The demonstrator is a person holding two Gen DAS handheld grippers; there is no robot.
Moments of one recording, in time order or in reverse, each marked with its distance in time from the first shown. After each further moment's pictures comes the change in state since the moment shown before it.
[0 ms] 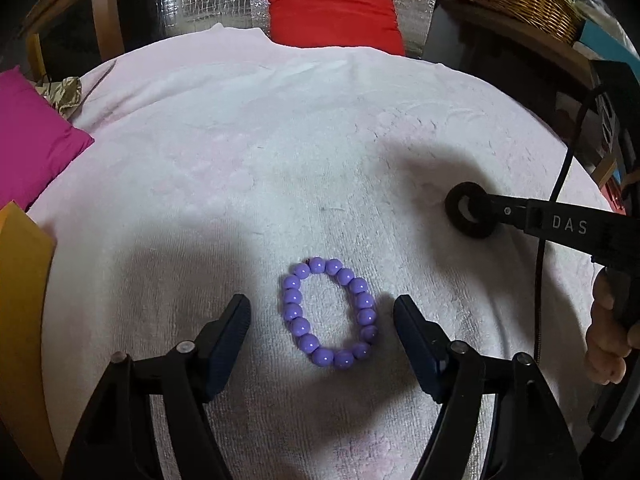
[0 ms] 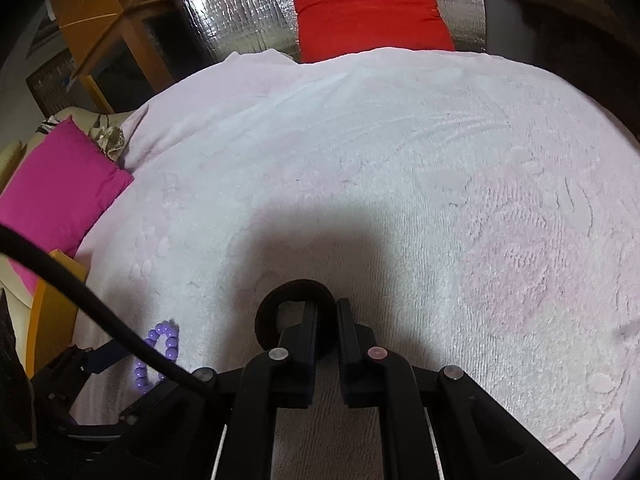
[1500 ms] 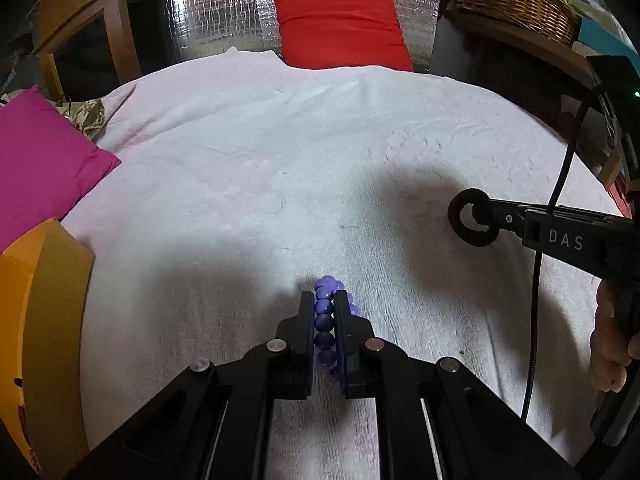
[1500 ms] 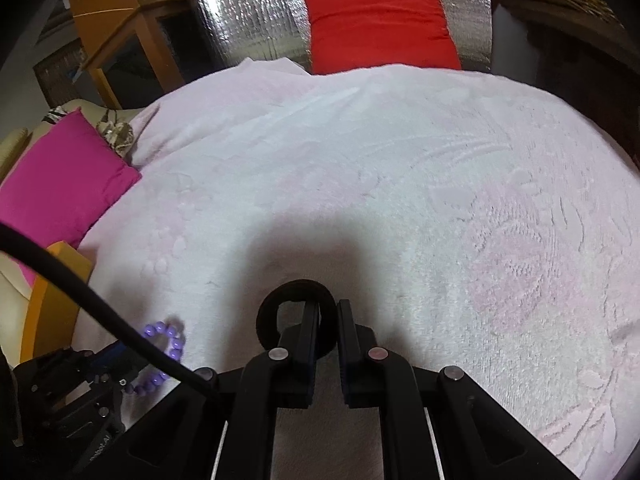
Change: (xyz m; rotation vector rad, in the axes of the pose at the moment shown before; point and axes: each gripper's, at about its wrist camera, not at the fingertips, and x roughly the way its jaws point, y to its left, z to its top) left arm -0.035 -0.002 0.000 0.018 -0.052 0.068; right arm -0.017 0.018 -0.003 -0.060 -0.047 -0.024
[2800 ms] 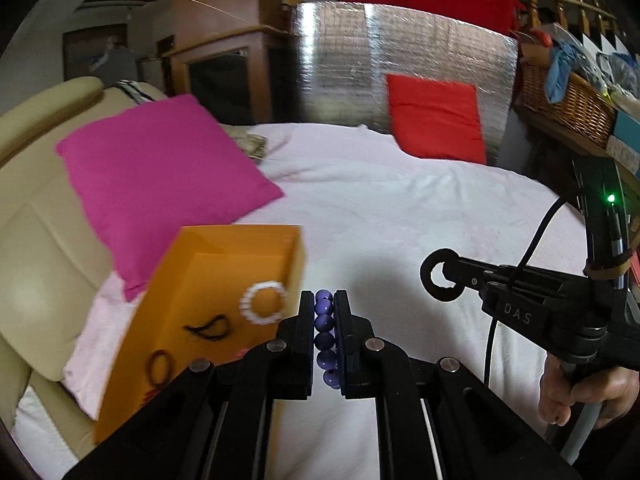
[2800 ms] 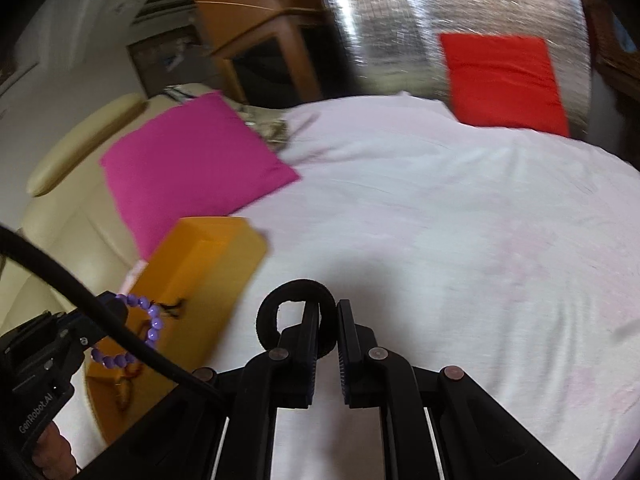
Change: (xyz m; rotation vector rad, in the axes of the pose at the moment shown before) left arm -0.201 0.125 -0.058 -0.201 -0.220 0.216; right arm -0.079 0.184 -0.035 -0.209 -0.117 0.290
